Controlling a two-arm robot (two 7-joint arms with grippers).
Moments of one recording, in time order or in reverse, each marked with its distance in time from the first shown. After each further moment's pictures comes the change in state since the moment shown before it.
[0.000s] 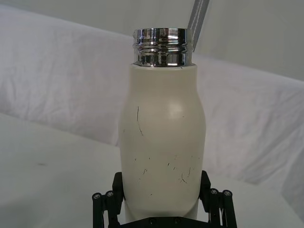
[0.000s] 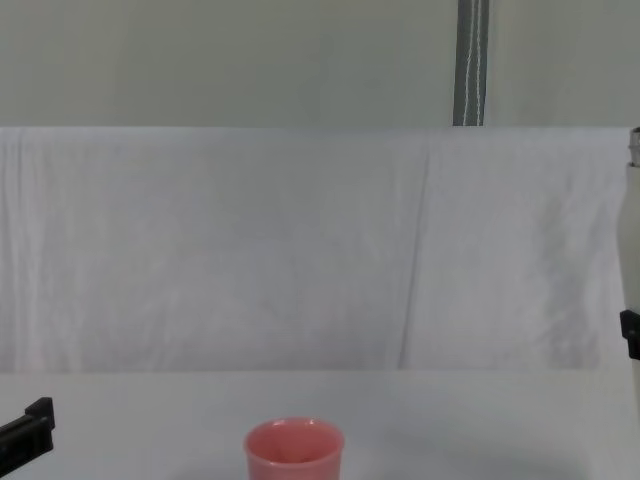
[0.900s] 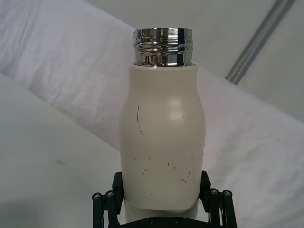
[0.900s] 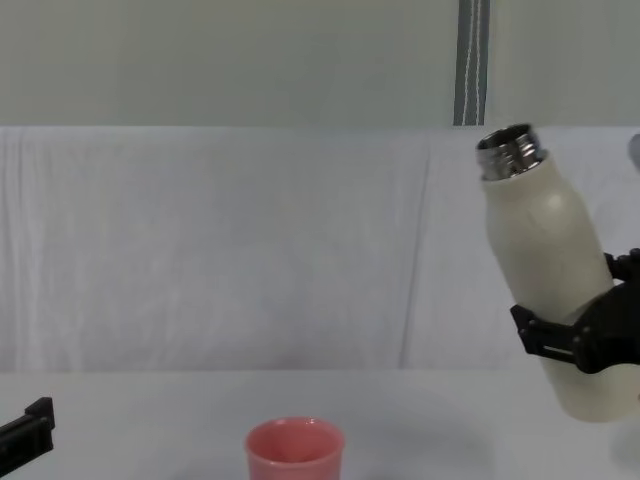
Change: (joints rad) left arm 0.000 0.000 0.000 0.000 0.000 0.000 0.000; right arm 0.171 0.035 -0.140 0.139 -0.194 -0.045 0.035
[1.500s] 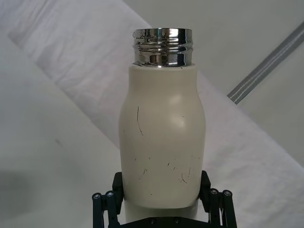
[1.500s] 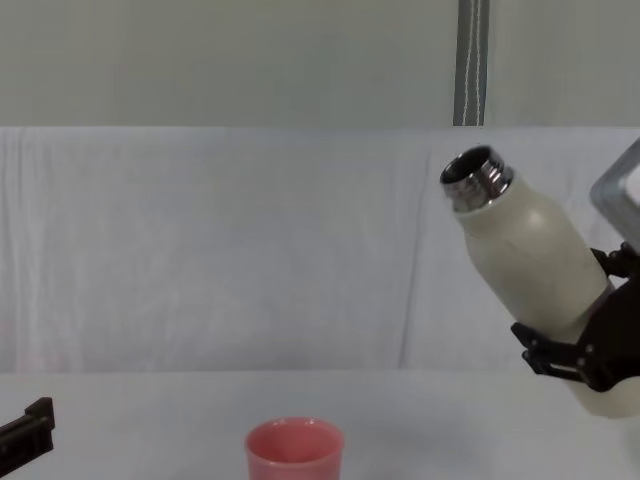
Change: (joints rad) left arm 0.000 0.000 0.000 0.000 0.000 0.000 0.000; right arm -0.026 0.066 -0.052 -0.048 -0.166 -0.005 -0.035
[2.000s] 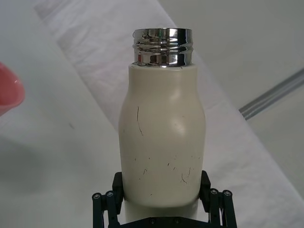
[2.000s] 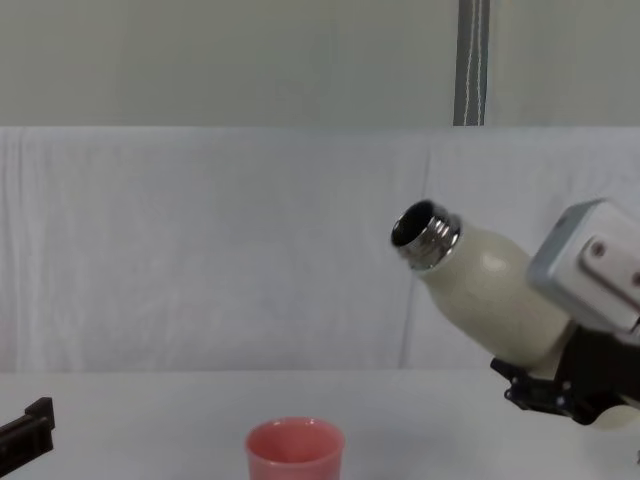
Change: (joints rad) left arm 0.000 0.000 0.000 0.000 0.000 0.000 0.000; right arm 0.009 0.034 -0.072 0.013 -0.155 0.008 -0.026
